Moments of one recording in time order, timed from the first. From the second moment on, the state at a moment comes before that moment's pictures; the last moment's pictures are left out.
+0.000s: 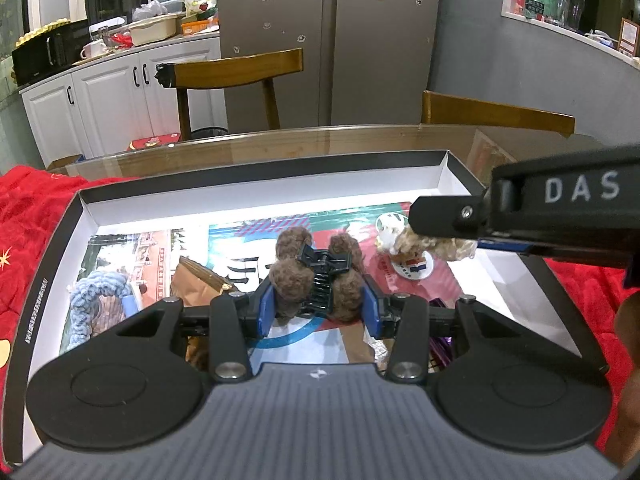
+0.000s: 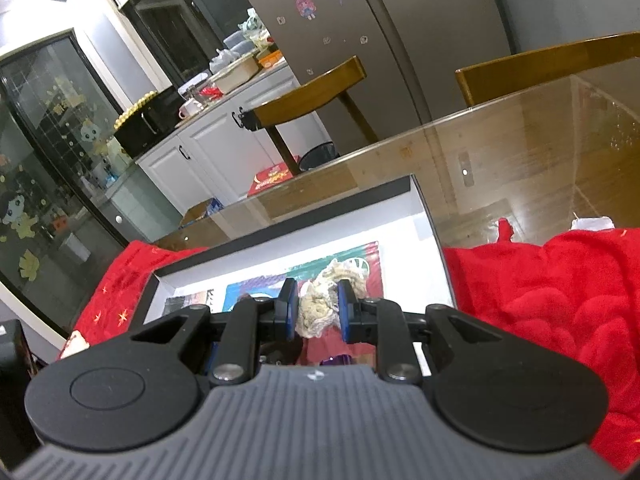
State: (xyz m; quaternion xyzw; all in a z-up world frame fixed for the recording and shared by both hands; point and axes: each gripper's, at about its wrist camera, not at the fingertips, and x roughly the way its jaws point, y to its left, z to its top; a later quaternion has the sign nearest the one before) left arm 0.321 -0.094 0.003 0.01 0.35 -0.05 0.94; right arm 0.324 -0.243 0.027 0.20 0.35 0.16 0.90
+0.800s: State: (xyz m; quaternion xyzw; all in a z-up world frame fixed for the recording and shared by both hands) left arm 0.318 -0.095 0.006 0.01 0.34 -0.05 0.94; right arm 0.331 -0.239 0.018 0.19 0.39 0.15 0.89
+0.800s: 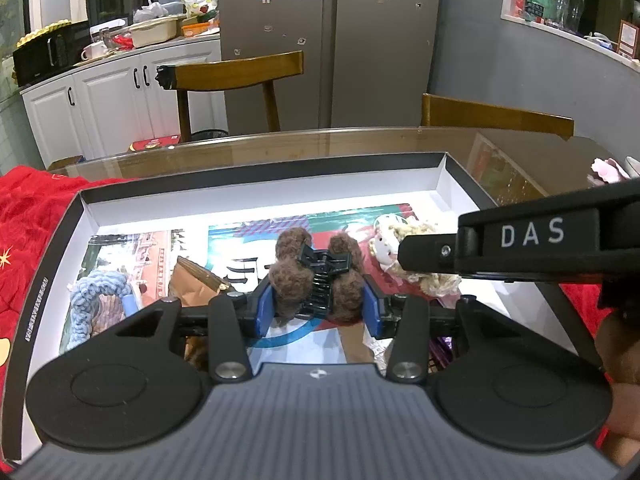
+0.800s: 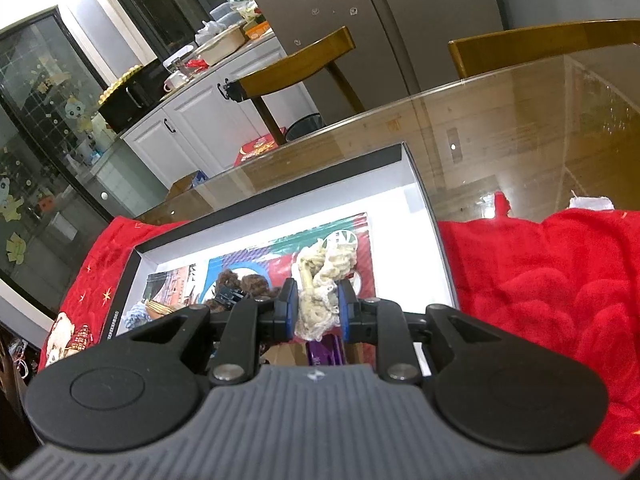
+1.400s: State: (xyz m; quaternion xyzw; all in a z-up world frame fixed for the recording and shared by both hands) left arm 0.314 -0.094 0.008 0.01 0.34 -0.06 0.94; right arm 0.324 -0.239 0.029 0.18 0.38 0.15 0.90
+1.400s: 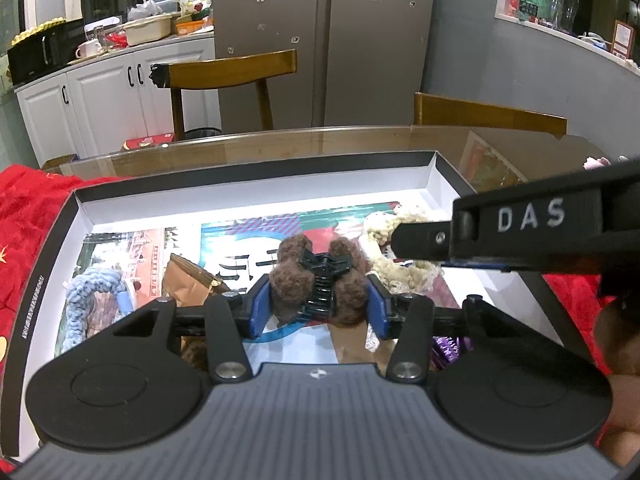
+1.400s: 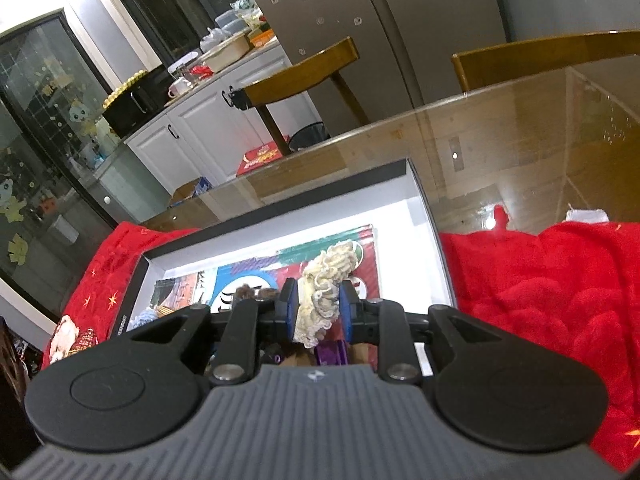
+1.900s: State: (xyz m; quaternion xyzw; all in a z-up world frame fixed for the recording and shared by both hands) left arm 0.308 -0.093 0.019 -0.01 0.35 -0.06 0.94; right arm 0.323 -0.243 0.036 0.20 0.38 0.15 0.89
